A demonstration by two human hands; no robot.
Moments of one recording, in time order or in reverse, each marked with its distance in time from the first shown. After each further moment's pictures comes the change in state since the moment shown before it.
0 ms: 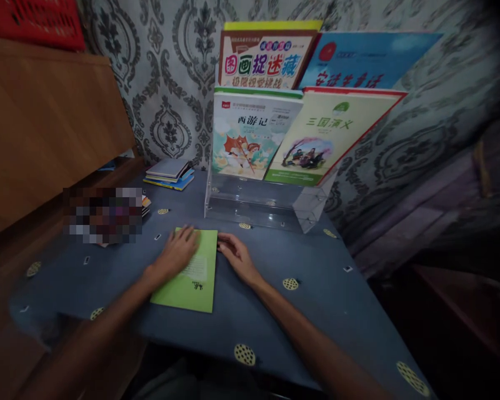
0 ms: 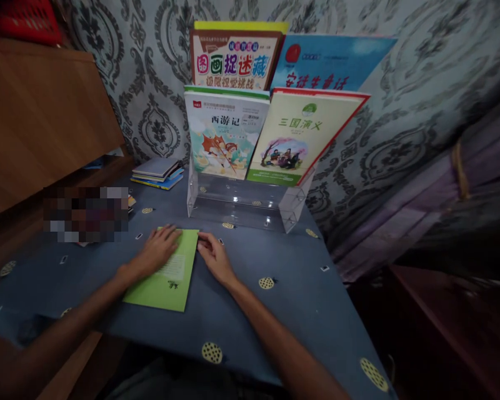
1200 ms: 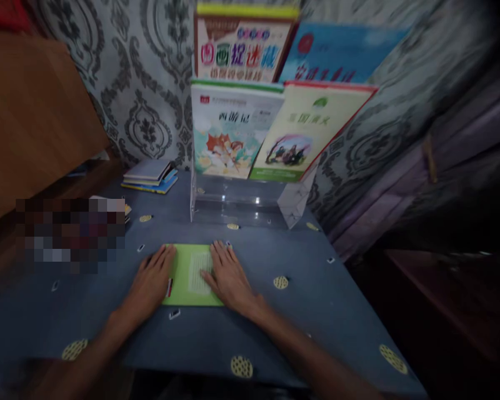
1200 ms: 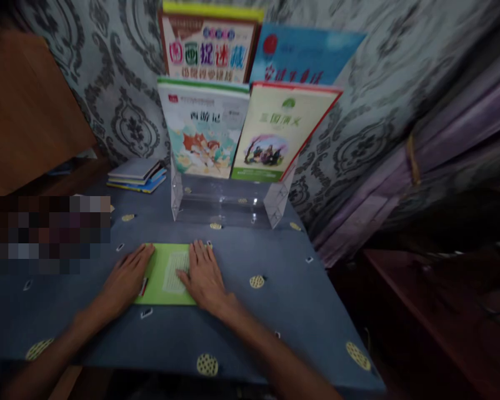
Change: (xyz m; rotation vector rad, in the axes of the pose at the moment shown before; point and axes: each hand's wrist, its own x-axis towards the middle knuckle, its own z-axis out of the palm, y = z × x) left_hand -0.052 -0.027 0.035 0.157 0.096 0.083; right_hand -0.029 -0.034 0.019 -1.210 -0.167 0.039
